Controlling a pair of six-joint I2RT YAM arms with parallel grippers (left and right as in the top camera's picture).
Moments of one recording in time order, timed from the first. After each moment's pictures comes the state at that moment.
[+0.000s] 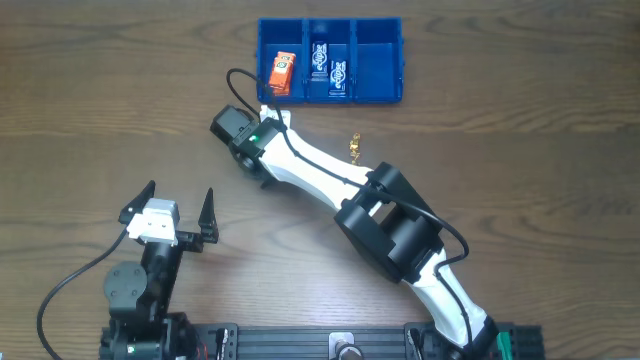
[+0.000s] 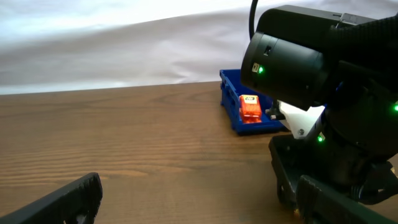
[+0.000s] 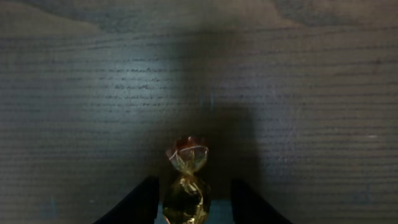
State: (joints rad) left arm 0.01 0.01 0.03 -0.11 0.17 0.02; right arm 0.86 2.28 1.77 -0.85 0.23 0.88
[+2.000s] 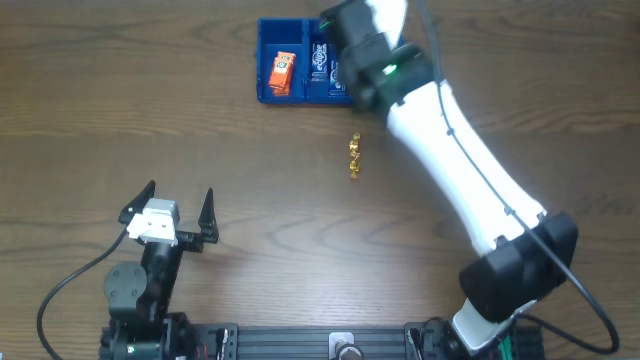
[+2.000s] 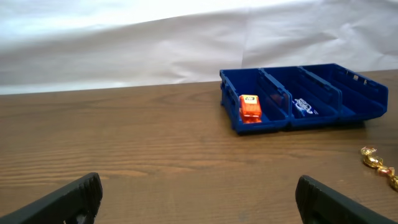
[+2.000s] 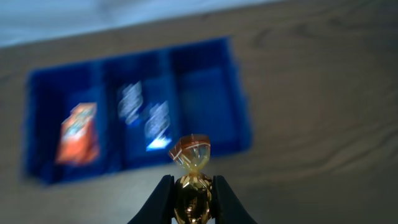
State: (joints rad) left arm 0.01 0.01 0.03 -0.11 0.18 0.02; right arm 0.47 1.82 1.78 -0.87 0.44 0.53
